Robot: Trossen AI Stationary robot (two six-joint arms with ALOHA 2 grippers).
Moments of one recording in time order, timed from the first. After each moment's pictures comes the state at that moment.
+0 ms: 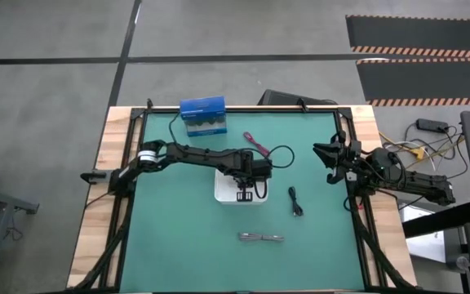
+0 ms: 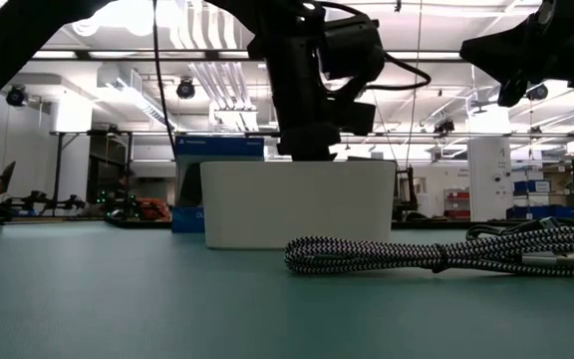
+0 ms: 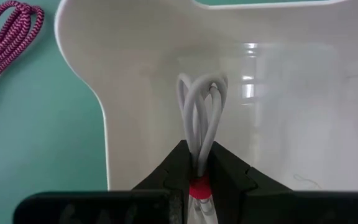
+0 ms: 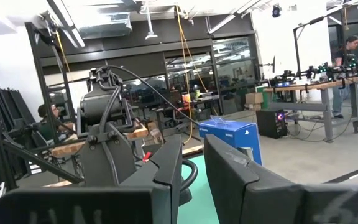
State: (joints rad) left arm 0.02 2.20 1.83 -0.90 -0.14 0.06; right arm -0.20 0.06 0.08 0.24 0.08 0.15
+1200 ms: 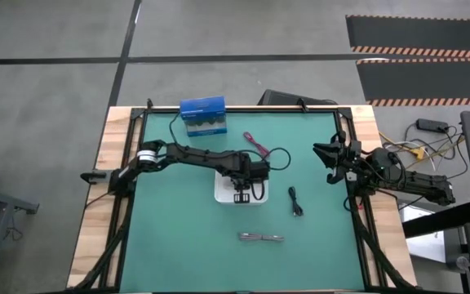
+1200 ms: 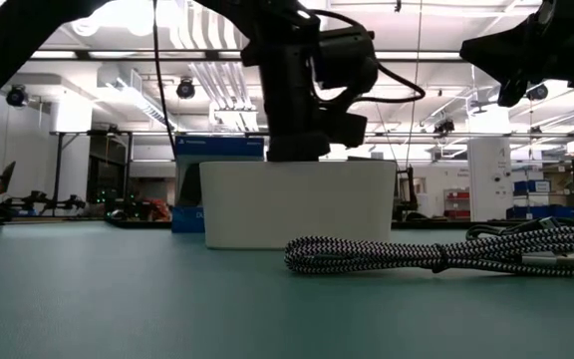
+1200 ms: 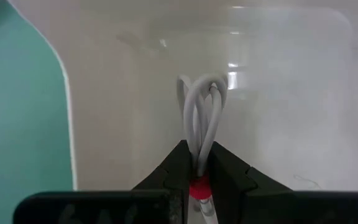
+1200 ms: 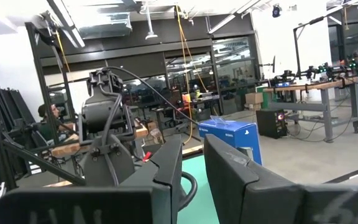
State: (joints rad) left arm 0.02 2.20 1.77 -0.90 -0.12 0.02; right arm -0.20 0.06 0.08 0.24 0.08 0.15
